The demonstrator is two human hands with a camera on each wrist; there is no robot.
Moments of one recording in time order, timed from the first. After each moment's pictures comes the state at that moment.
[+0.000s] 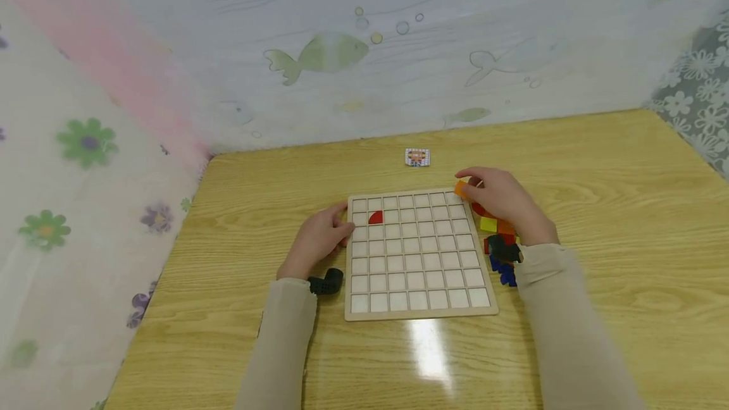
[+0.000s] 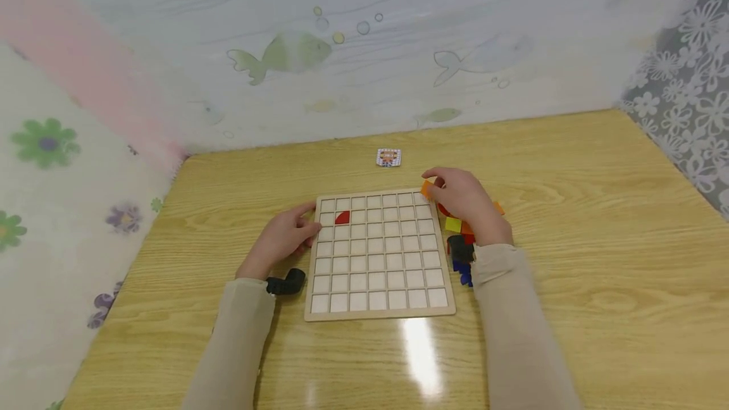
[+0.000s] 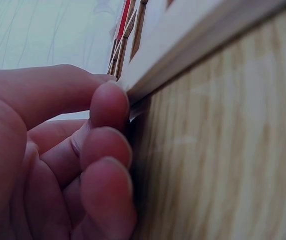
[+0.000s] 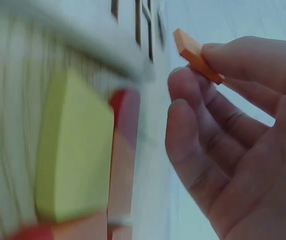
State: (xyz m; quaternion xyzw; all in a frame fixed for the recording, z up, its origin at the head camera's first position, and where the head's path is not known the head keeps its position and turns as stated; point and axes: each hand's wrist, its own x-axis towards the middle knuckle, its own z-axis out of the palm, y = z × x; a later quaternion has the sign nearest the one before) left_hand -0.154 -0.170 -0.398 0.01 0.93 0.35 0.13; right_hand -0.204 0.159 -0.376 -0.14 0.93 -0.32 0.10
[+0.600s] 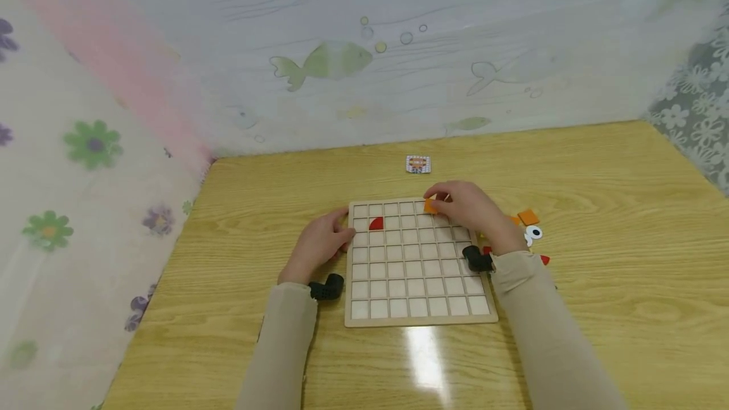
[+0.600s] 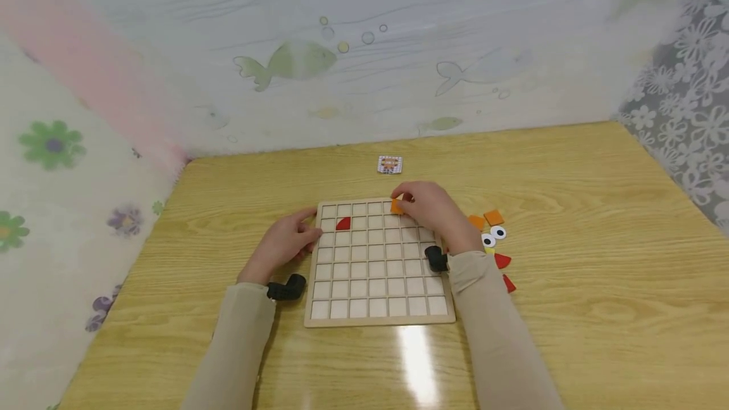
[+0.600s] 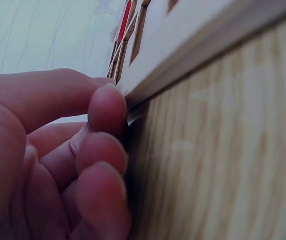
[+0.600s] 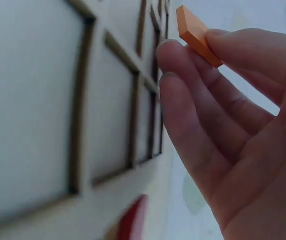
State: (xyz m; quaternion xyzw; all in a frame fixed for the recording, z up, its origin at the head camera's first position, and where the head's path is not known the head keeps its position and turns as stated) left_hand -0.154 -0.169 -0.400 0.00 0.93 0.35 0.12; right_hand -0.208 0.112 -0.382 -0.22 0.92 -0.31 0.10
